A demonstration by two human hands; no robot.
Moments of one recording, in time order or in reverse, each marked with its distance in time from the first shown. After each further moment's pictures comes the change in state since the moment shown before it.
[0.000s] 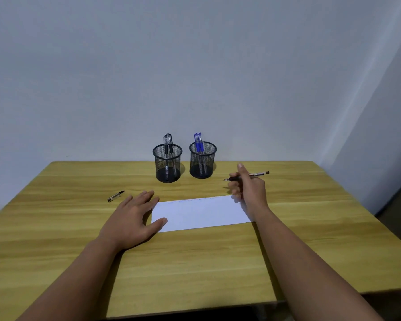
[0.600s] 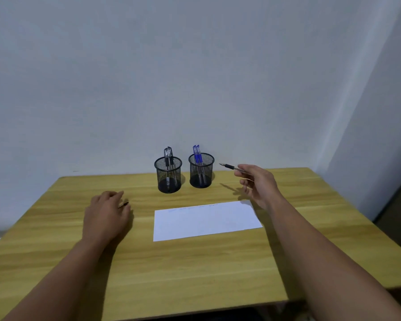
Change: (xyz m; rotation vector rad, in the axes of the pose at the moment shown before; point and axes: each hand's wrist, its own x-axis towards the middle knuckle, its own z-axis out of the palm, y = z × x) left_hand 0.010 -0.038 -0.040 0.149 0.282 -0.388; right_hand 0.001 -0.065 -0.018 0.019 -0.104 0.053
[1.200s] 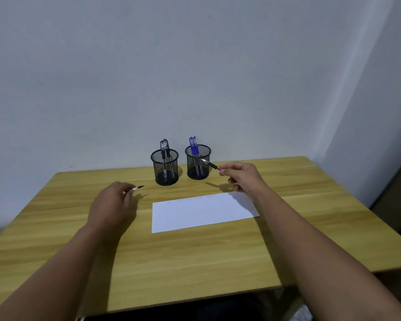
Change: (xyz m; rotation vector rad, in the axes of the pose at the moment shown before) left_hand 0.006 0.020 -0.008 -0.235 -0.015 0.098; right_hand -0.005 0.018 0.017 -0.353 -0.119 -0.057
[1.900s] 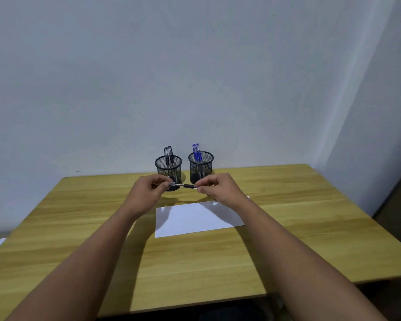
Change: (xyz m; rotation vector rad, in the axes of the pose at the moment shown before) left_hand 0.016 0.082 -0.003 -0.540 -0.203 0.013; right_hand -0.011 0.002 0.053 -0.256 -0.171 -0.195
